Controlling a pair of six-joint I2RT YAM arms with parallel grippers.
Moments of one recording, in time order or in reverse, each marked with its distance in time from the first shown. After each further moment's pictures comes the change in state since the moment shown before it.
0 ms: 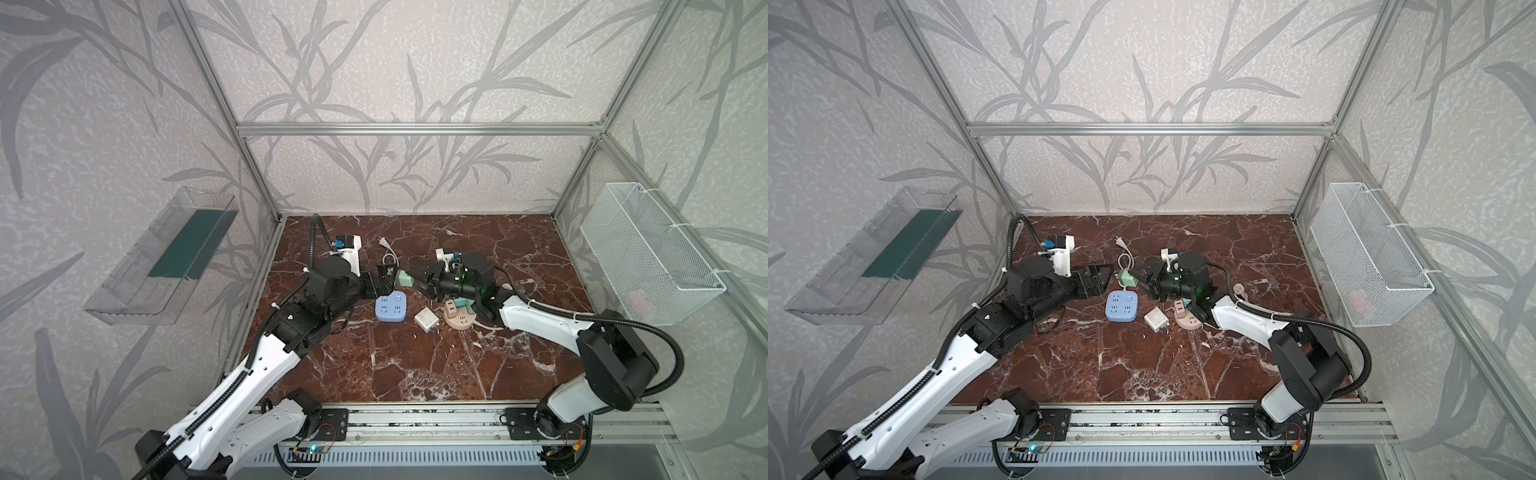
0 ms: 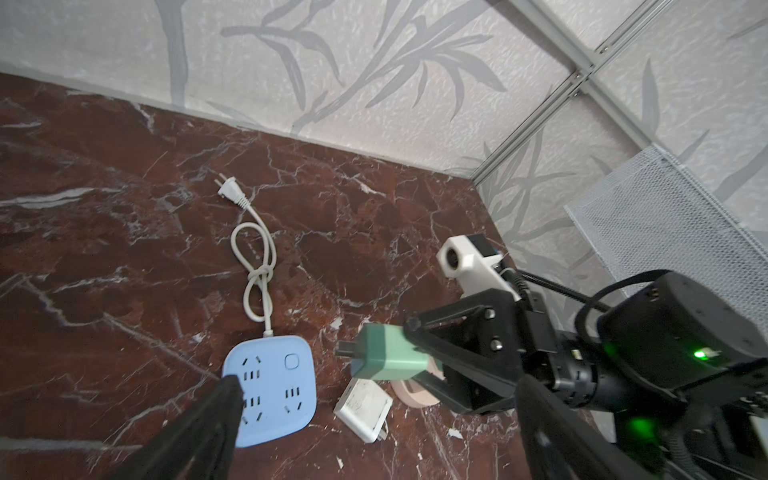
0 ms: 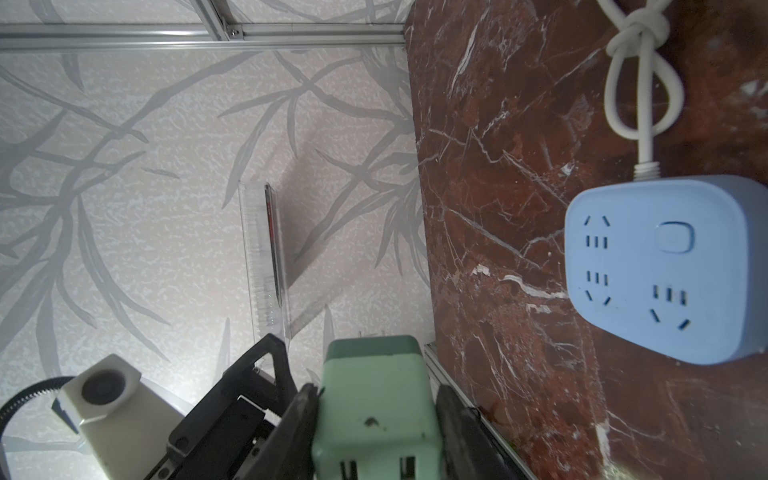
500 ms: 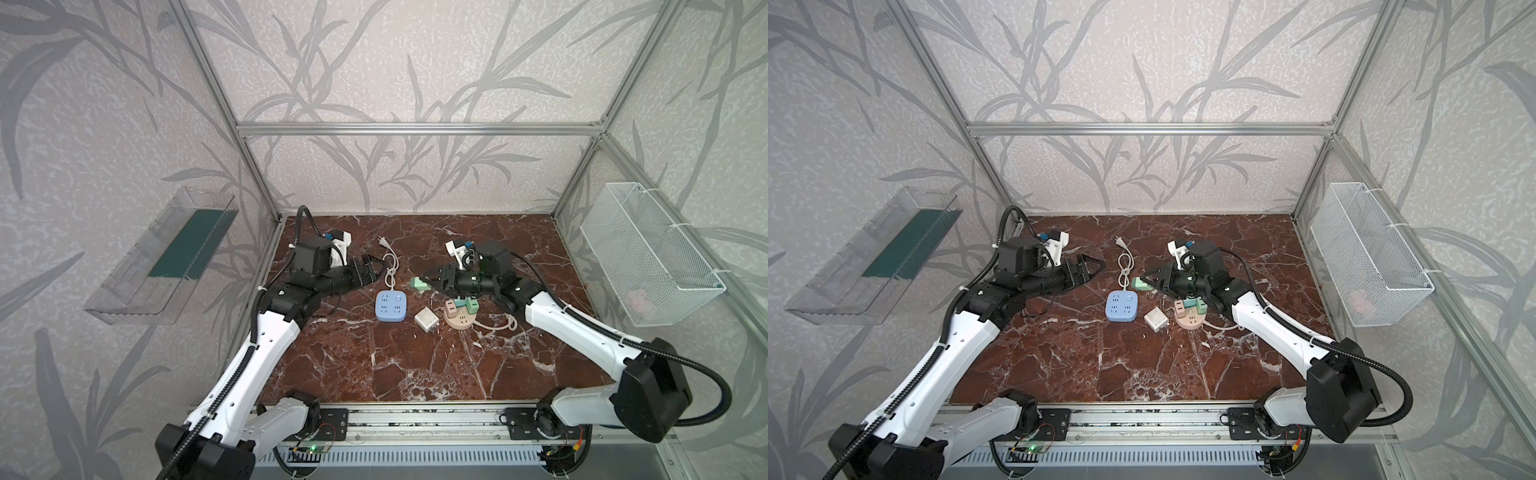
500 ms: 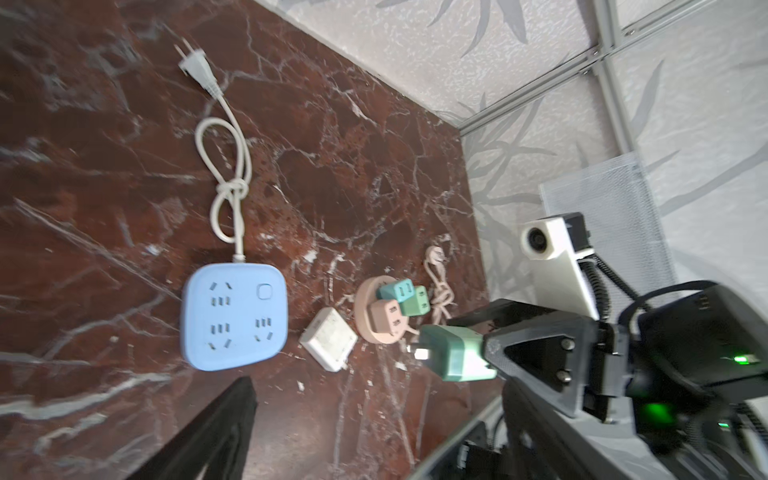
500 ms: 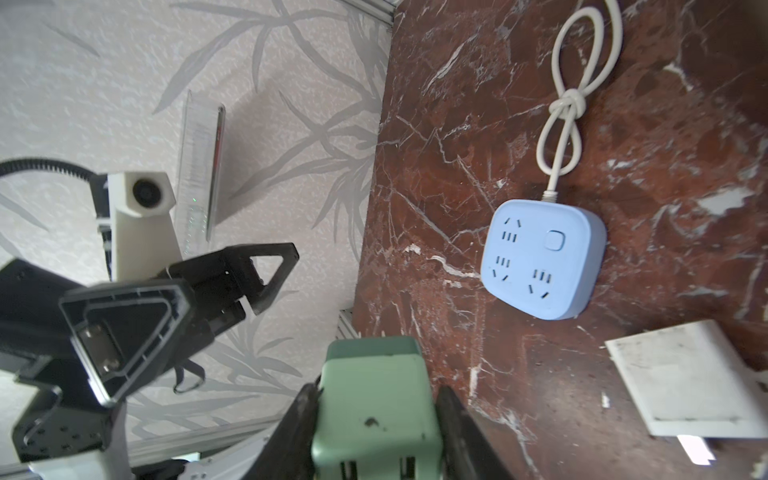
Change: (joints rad) left arm 0.319 0.114 0.077 -0.105 0.548 -0.173; right arm -0.059 -0.161 0.122 -0.510 -0.055 -0.528
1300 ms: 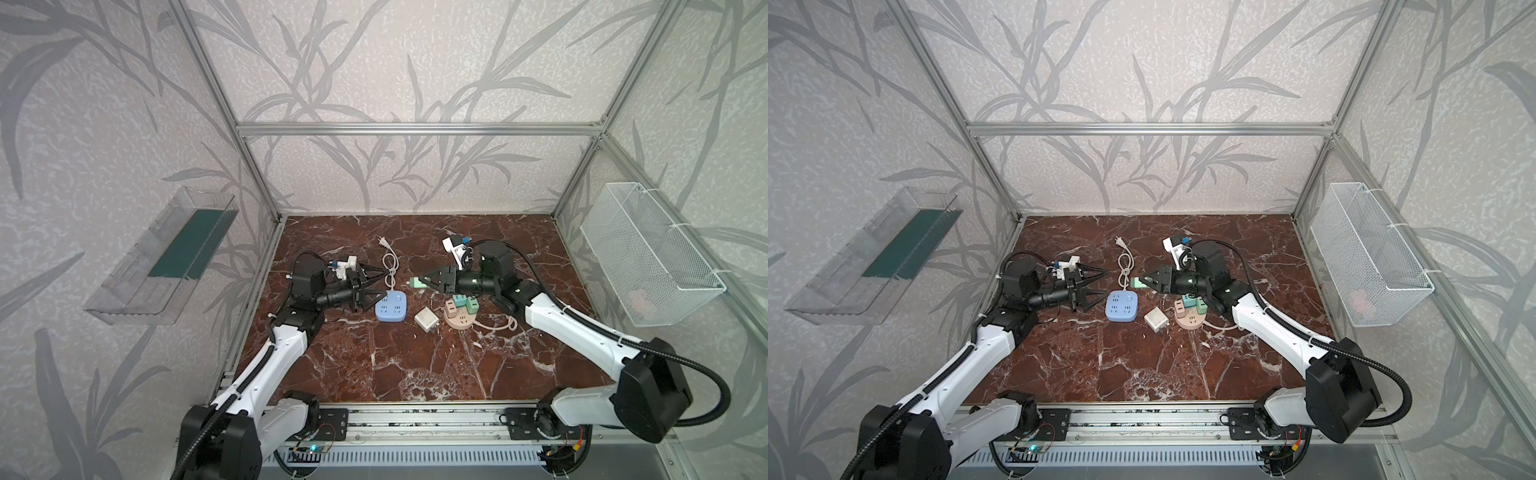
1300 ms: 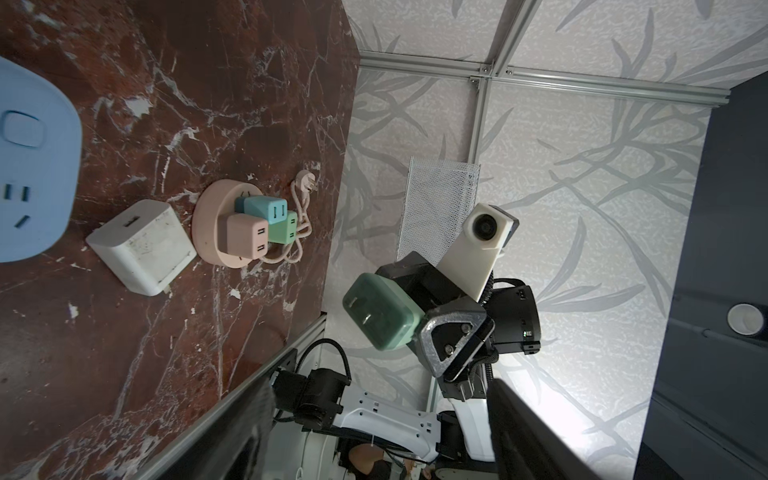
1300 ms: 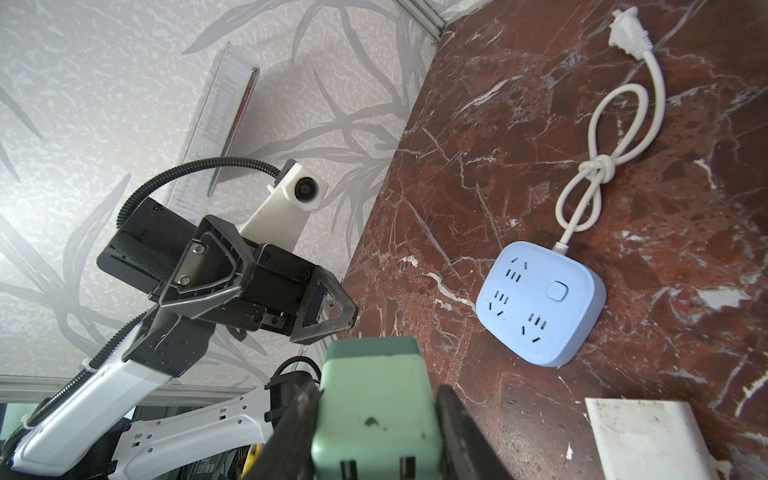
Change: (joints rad) left arm 0.034 0.010 -0.404 0.737 0.410 -0.731; right arm -0.012 0.027 -0.040 0.164 -0.052 -0.136
